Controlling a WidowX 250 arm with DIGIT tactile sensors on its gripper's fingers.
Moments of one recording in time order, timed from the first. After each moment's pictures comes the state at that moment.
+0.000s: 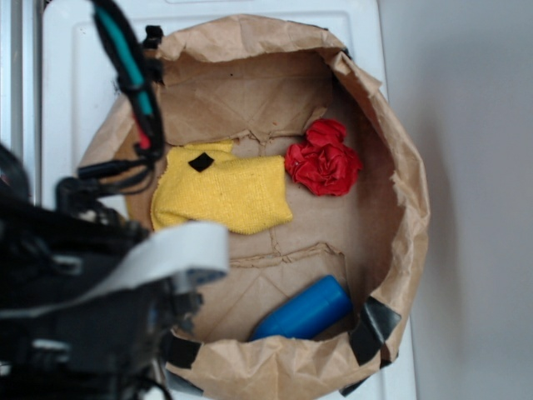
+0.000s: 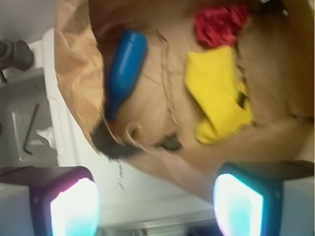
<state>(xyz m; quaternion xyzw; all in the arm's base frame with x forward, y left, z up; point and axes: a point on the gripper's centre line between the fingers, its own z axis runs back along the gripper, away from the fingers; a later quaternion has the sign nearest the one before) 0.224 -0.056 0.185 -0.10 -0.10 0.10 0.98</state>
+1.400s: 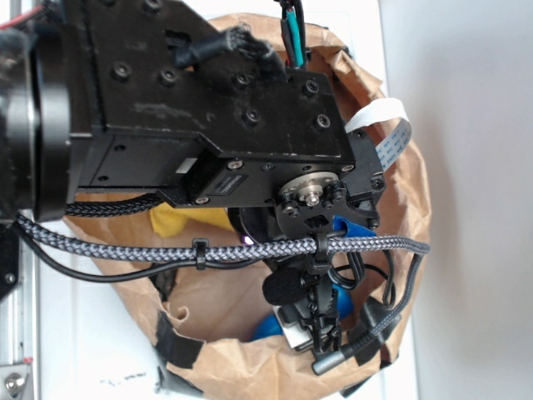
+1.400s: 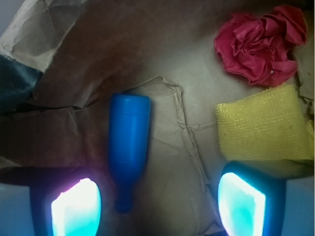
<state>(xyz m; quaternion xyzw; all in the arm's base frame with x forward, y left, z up) 0.300 -0.027 0.132 -0.16 -0.08 0.20 0.96</state>
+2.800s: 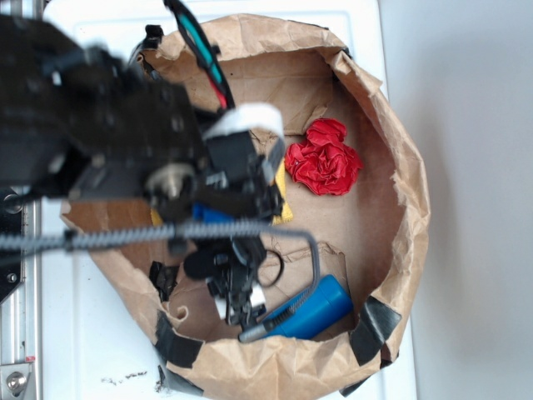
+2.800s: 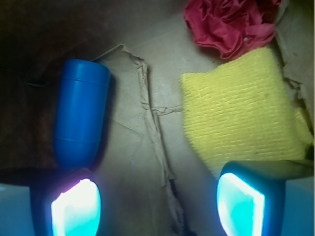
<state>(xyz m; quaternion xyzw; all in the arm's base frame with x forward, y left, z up) 0.269 -0.022 0.101 -0.13 -0.14 0.15 0.97</state>
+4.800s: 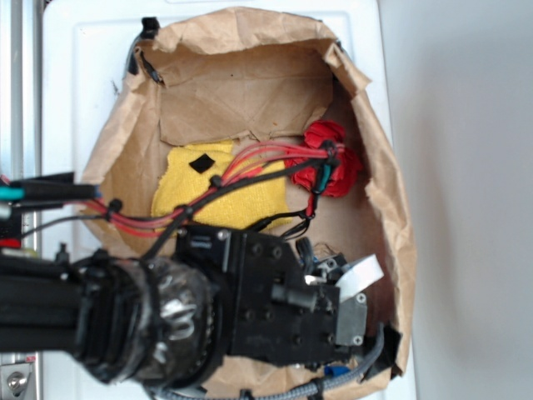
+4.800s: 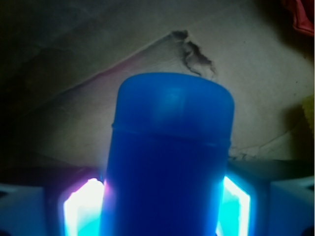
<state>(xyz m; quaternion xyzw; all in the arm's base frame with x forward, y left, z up) 0.316 -0.077 0.039 -0.07 -0.10 0.24 0.96</state>
